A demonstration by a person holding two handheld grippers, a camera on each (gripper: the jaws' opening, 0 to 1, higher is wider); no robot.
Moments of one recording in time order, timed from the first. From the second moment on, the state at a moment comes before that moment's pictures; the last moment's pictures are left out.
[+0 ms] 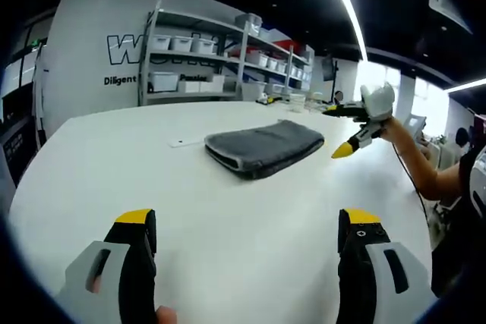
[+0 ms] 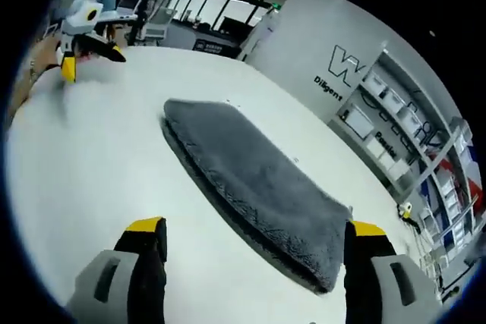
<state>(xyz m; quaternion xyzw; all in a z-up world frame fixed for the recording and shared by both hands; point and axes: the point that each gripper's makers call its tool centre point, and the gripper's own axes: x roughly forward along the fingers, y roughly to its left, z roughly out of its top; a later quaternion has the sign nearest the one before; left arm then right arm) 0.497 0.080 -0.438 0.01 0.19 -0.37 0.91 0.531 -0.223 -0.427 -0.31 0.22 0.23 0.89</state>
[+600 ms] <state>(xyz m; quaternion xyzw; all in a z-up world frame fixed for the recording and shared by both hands) 0.497 0.078 -0.441 0.01 0.19 -0.37 0.91 0.524 -0.133 -0.401 -0.35 0.16 0.31 0.87</state>
